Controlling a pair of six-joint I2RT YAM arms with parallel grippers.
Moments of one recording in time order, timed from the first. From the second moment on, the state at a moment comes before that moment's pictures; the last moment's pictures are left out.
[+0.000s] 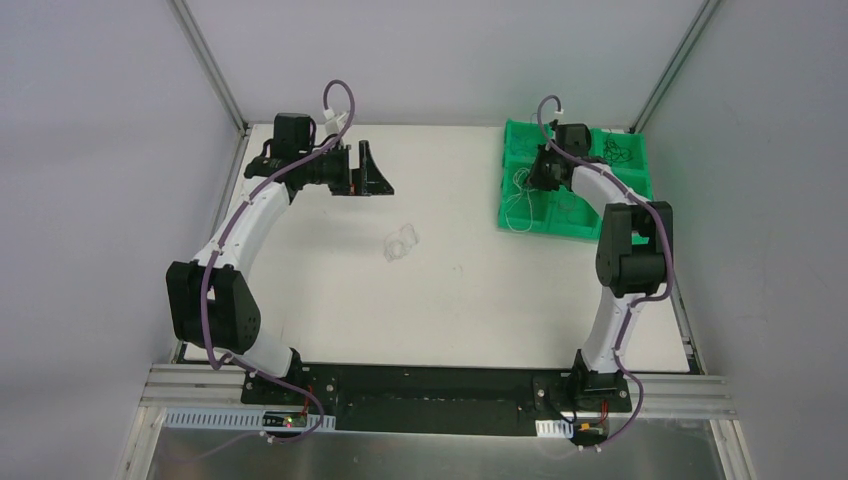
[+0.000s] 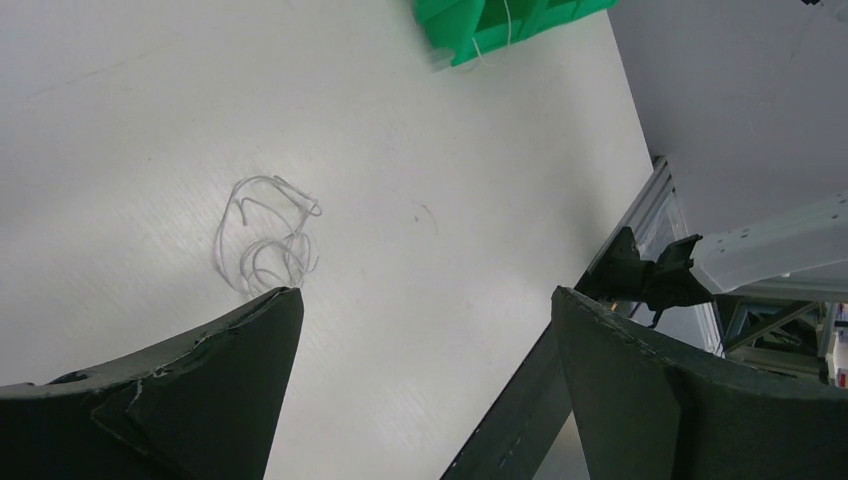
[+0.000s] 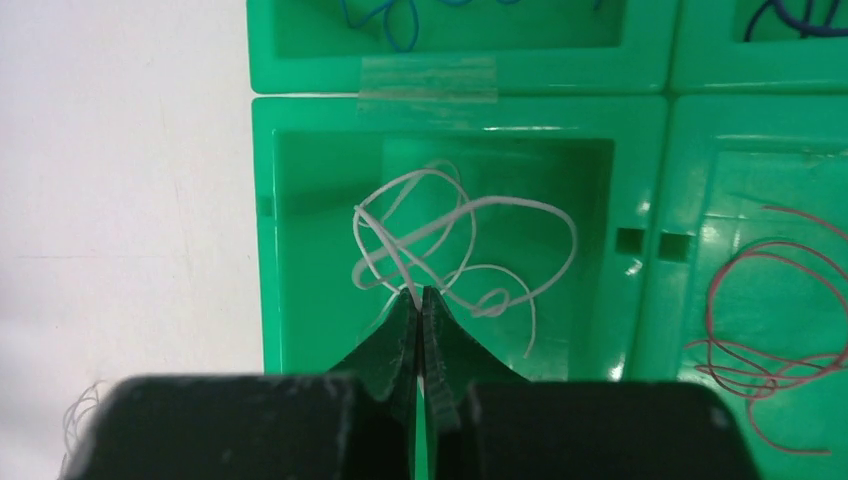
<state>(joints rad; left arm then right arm) -0.15 1.53 1.36 -0.50 0.81 -0.27 0.09 1.96 1.46 -0.32 -0.17 0.34</state>
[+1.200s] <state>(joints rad) -0.22 2.01 1.37 -0.73 0.70 0.05 0.11 1.59 1.45 -0.73 -0.45 0.13</state>
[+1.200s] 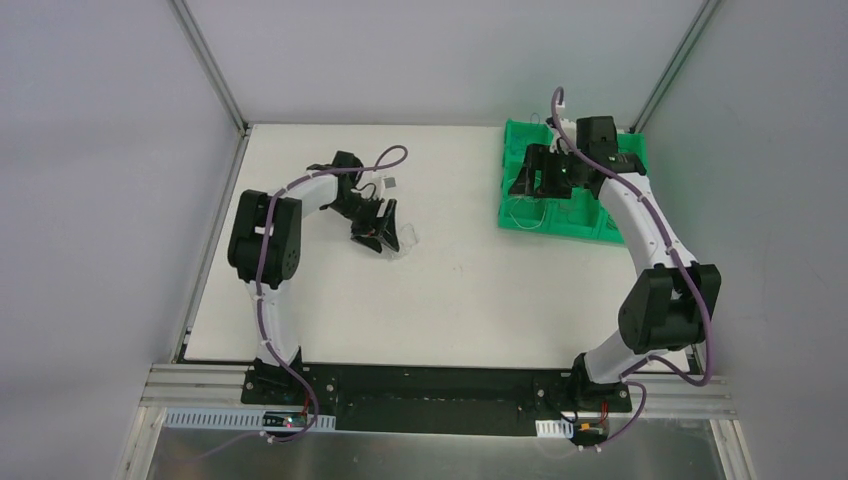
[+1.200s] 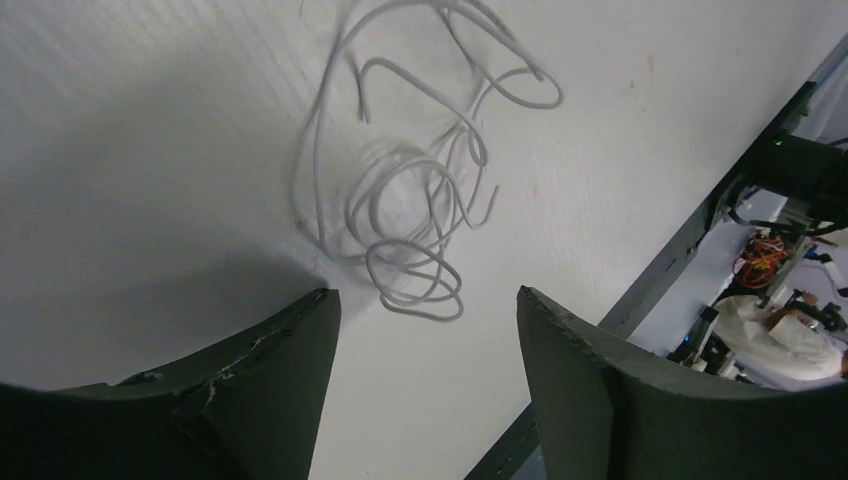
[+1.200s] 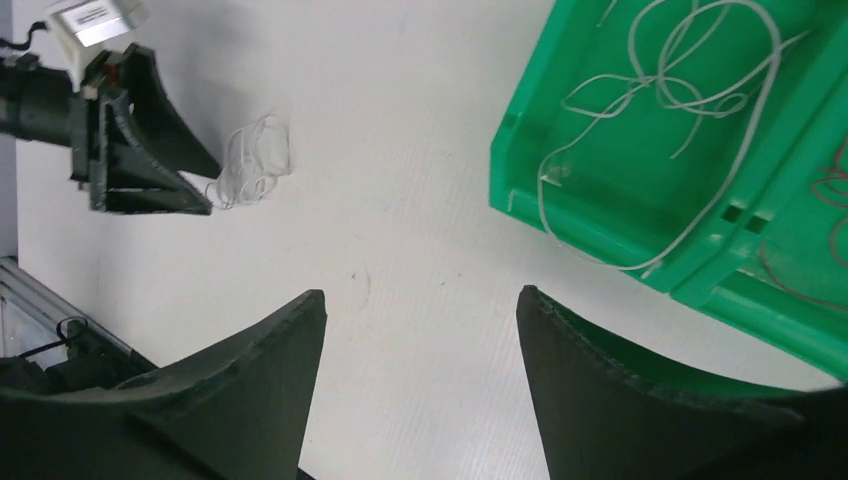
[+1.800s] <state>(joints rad) -0.30 1.75 1.38 -0.69 0.89 0.10 0.40 1.66 1.38 -0.51 -0.61 0.33</state>
